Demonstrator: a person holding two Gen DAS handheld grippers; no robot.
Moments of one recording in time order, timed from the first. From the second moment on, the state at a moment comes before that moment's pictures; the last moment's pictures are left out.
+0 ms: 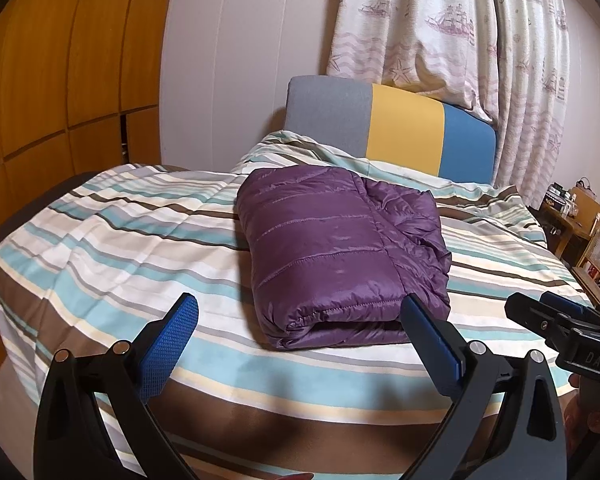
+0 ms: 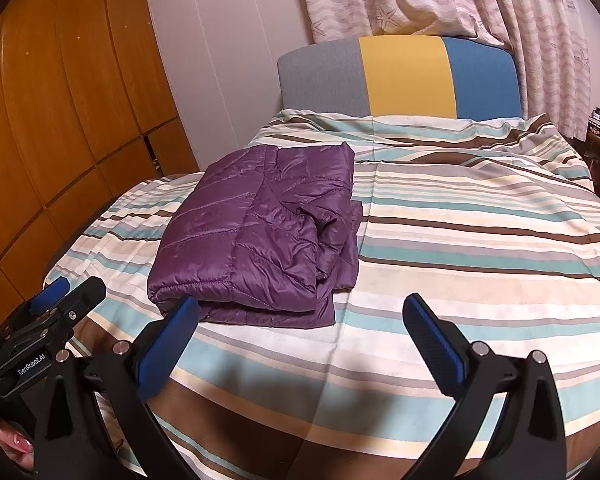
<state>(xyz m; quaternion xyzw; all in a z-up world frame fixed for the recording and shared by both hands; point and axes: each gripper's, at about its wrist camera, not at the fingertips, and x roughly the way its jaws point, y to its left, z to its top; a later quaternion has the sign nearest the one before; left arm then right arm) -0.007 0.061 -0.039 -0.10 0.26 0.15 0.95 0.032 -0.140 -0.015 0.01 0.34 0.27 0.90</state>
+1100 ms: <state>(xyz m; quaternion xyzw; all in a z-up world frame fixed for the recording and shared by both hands) -0.006 0.059 -0.044 -0.10 0.26 0.15 0.95 0.032 -0.143 -0.016 0.01 0.34 0.27 0.90</state>
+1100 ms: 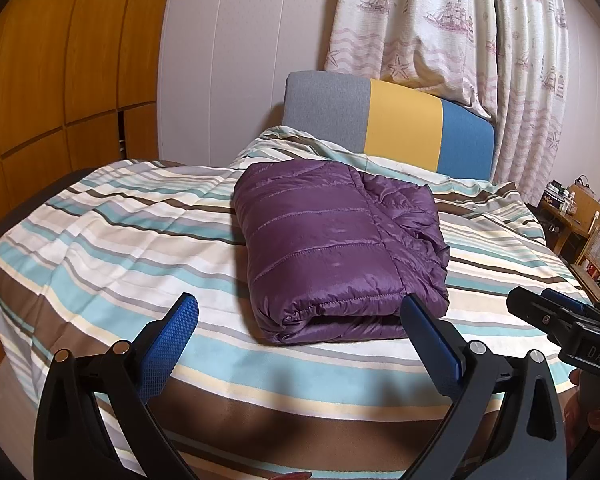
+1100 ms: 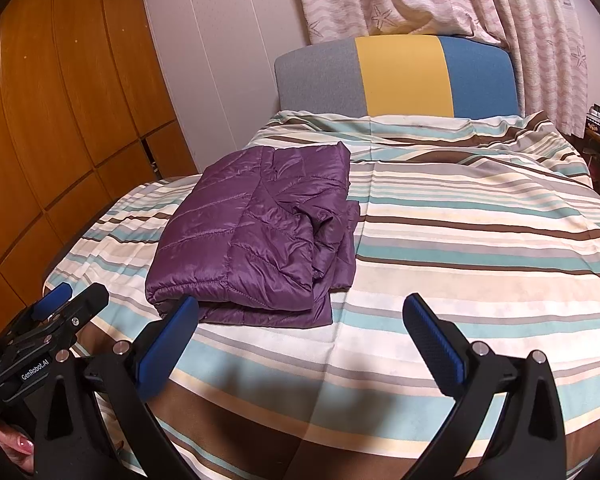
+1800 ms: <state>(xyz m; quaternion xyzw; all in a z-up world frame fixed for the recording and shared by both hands) -0.002 0.062 -0.050 -0.11 0.27 0.14 0.95 0.032 -0.143 -0.017 0.01 0.34 0.27 0.90</state>
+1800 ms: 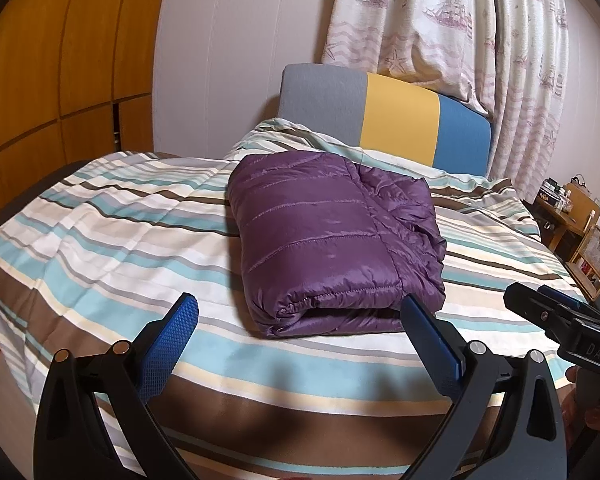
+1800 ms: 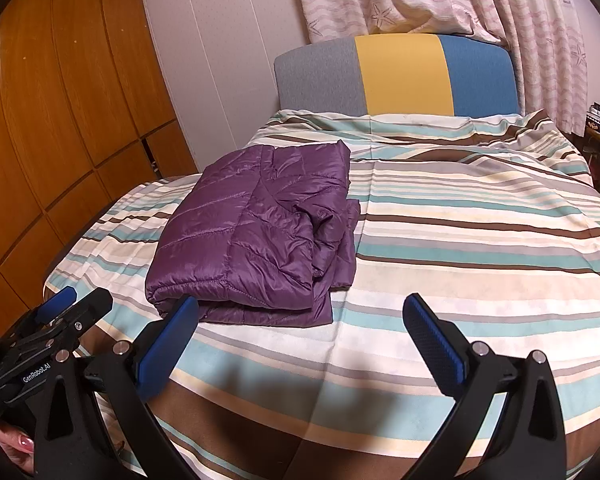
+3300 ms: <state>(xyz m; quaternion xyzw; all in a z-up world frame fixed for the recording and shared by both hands) 0.008 0.068 -0.061 -0.13 0.31 0.11 0.94 0.038 -0.142 -0.026 0.02 0.35 0.27 0.90</state>
